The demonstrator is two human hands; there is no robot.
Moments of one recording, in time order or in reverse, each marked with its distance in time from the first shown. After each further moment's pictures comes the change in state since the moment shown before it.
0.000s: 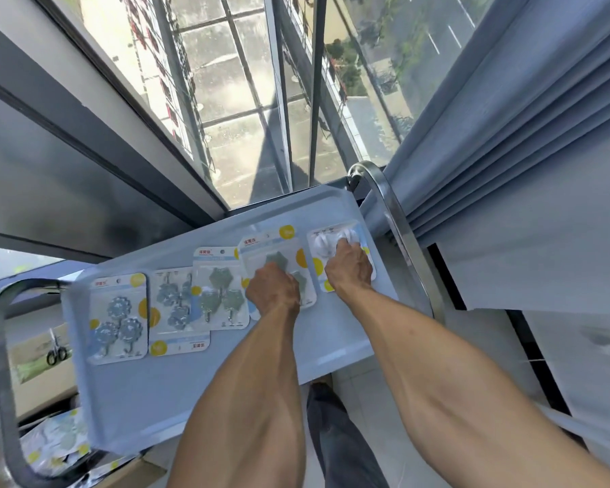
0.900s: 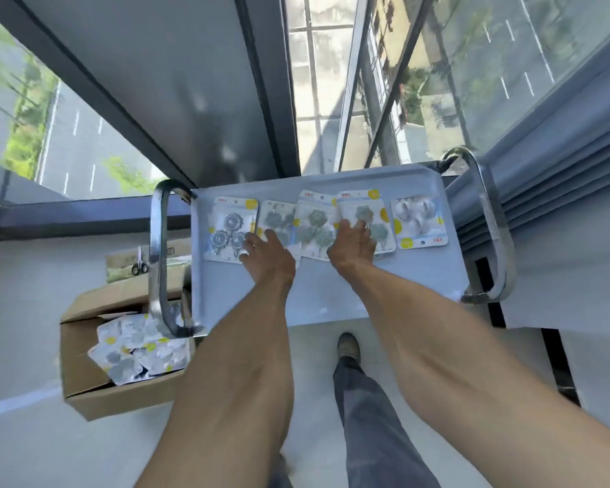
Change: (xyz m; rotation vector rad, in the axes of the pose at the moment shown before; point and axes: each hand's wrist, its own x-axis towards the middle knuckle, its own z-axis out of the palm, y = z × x) left_hand -0.052 -0.222 -0.076 0.041 0.031 -0.036; right_hand -0.176 -0.132 0.040 -0.223 -0.079 -0.239
